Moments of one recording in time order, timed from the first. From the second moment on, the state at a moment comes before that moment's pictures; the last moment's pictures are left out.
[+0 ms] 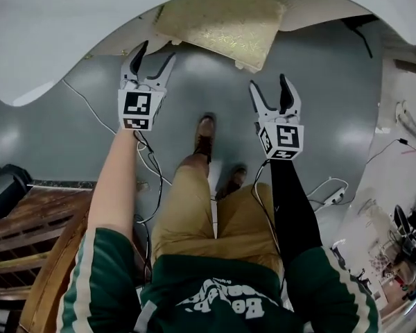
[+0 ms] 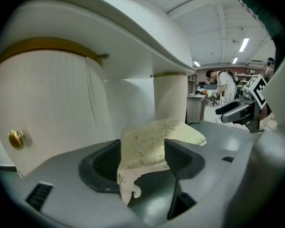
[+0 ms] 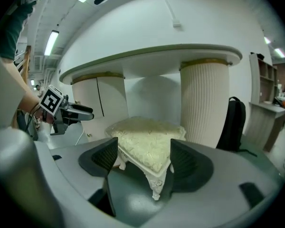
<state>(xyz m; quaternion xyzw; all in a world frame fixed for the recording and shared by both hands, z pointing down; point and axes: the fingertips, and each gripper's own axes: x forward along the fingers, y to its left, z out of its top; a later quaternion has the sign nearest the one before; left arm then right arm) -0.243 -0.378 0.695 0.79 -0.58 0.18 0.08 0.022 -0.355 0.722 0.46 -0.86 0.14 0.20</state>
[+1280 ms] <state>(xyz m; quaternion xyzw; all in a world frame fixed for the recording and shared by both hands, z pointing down) -0.265 -0.434 0.869 0.77 -0.56 0.28 0.17 0.032 -0.424 0.895 0.39 -0.86 0.17 0.27</state>
